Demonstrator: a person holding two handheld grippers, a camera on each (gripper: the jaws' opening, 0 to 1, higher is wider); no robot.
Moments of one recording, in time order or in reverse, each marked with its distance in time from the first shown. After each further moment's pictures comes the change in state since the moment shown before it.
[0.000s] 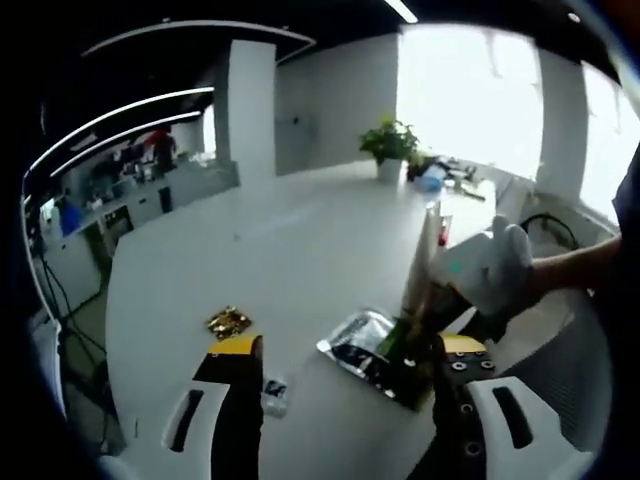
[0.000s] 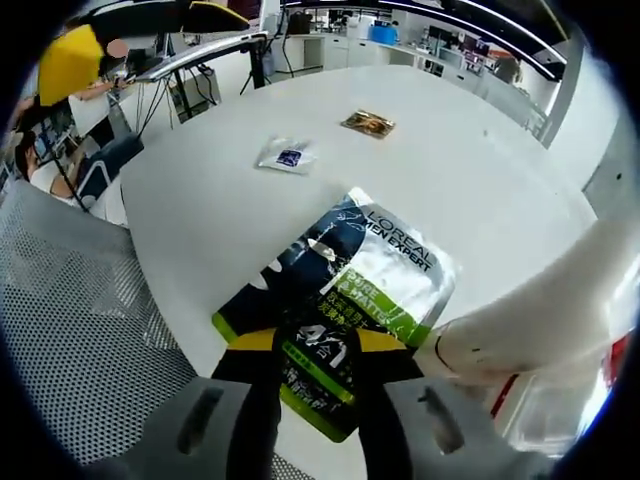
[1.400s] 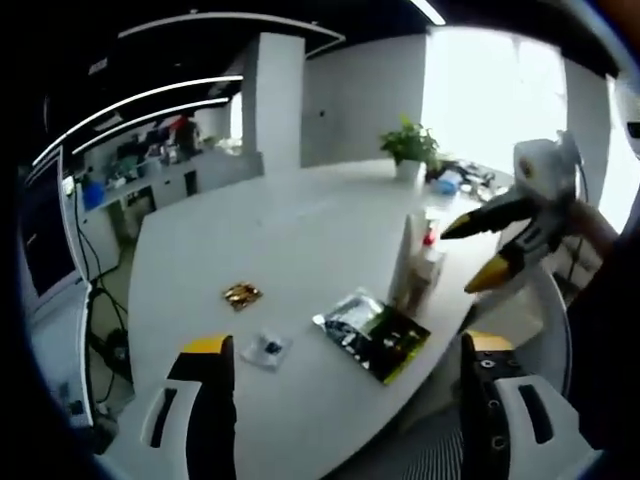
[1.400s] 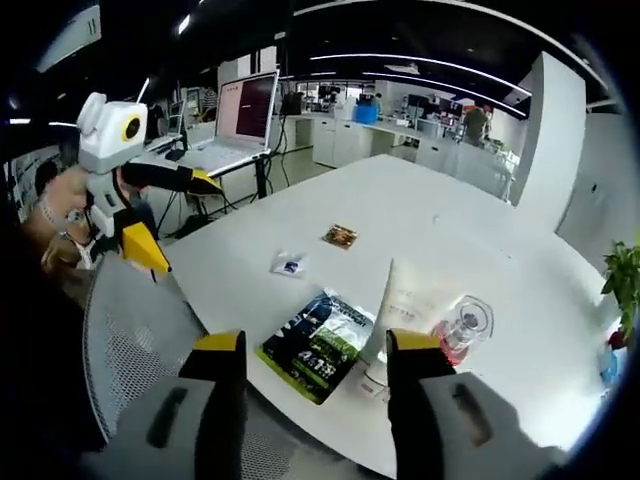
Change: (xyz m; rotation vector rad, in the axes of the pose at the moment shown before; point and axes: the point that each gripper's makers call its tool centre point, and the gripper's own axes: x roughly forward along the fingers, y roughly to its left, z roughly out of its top) left arm -0.059 -0.020 -0.008 -0.072 0.031 0.098; right arm -0.168 -0.013 0.044 0.025 -0.372 -0.083
